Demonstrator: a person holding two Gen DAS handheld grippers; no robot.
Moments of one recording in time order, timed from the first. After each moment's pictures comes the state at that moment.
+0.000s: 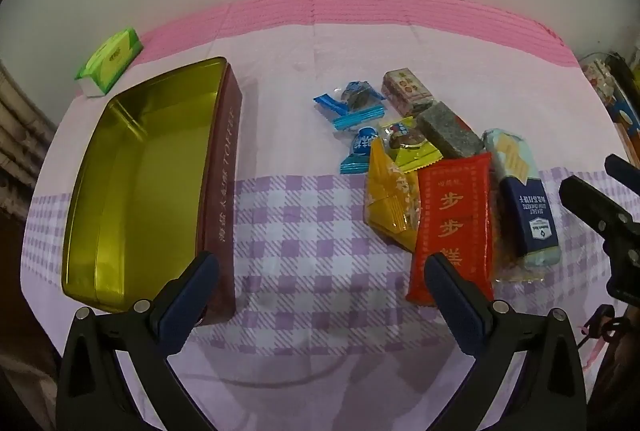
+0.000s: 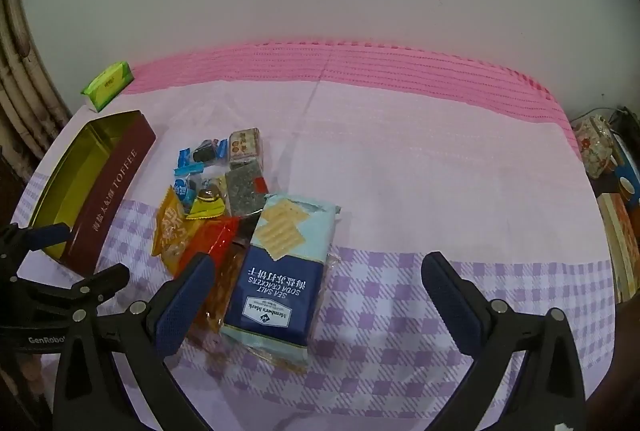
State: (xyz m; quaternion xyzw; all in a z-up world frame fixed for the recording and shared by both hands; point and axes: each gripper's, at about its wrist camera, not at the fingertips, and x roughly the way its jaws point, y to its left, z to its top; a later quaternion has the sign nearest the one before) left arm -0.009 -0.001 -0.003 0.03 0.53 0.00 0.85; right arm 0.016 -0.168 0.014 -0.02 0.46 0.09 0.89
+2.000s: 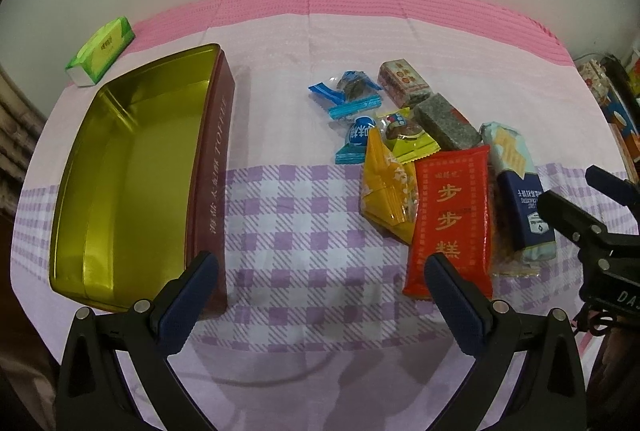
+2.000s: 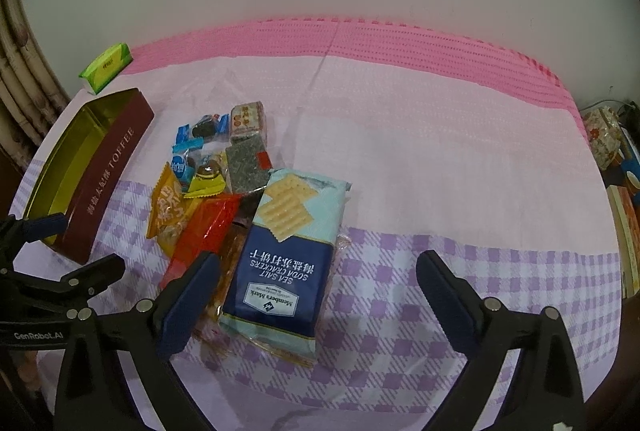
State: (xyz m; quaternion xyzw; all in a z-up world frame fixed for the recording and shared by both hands) left arm -0.005 0.000 -0.008 0.01 0.54 -0.01 0.84; right arm 0.017 -0.161 -0.008 -0.03 0.49 0.10 0.87
